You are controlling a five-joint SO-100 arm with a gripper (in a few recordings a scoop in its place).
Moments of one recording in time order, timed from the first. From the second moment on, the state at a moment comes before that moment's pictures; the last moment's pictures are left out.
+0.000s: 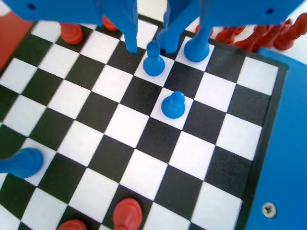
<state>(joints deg) 19.4 80.7 120.8 42.9 -43.2</state>
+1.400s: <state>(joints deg) 19.2 79.0 125.3 35.5 -43.8</state>
